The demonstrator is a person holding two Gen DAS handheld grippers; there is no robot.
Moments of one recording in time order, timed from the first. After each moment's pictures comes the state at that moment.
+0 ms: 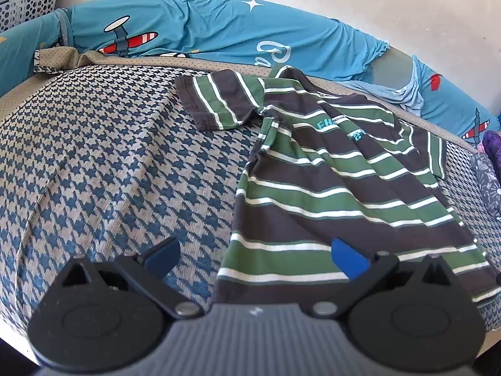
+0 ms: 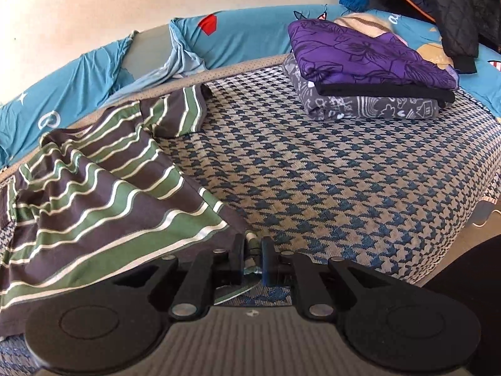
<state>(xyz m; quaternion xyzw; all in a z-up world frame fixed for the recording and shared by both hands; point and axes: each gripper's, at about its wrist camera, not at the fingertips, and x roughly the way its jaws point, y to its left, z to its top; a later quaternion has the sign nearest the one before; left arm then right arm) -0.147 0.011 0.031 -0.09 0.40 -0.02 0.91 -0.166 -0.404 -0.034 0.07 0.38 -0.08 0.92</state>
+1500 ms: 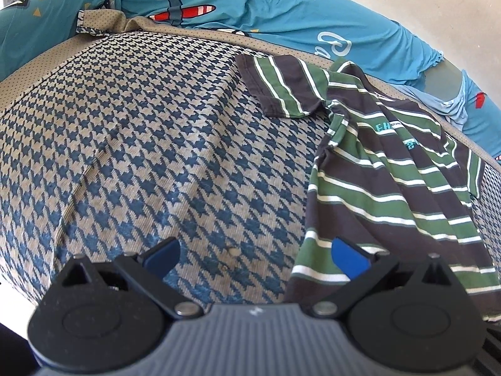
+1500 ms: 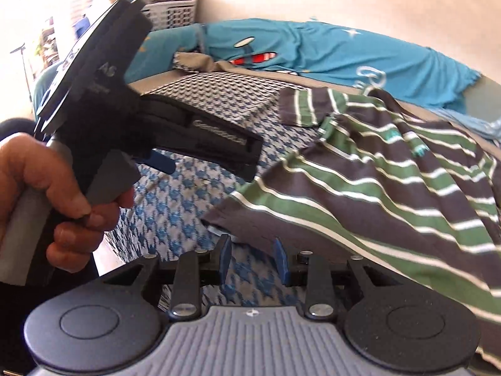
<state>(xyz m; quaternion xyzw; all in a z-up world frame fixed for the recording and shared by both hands) -0.146 0.065 0.021 -0.14 0.43 0.05 0.89 -0.233 -0.166 -0.044 -0.16 0.31 0.40 0.85</state>
